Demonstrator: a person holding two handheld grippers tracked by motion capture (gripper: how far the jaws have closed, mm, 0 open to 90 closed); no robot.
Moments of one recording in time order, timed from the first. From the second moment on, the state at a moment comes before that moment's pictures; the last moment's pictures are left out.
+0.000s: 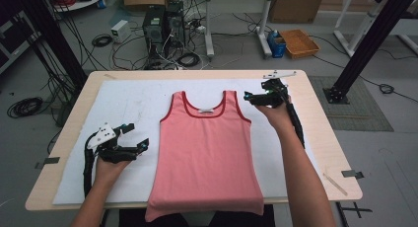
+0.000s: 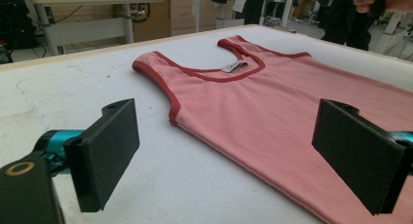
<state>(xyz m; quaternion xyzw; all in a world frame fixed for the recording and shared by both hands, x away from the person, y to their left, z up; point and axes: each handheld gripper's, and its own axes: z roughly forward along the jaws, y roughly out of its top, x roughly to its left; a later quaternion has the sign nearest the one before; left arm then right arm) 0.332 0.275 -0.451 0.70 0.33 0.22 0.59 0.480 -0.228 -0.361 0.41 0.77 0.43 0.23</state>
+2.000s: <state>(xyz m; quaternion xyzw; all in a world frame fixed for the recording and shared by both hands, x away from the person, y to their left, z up) 0.334 0.273 -0.450 0.71 0.33 0.22 0.58 0.483 -0.184 -0.370 0.34 0.82 0.41 0.21</state>
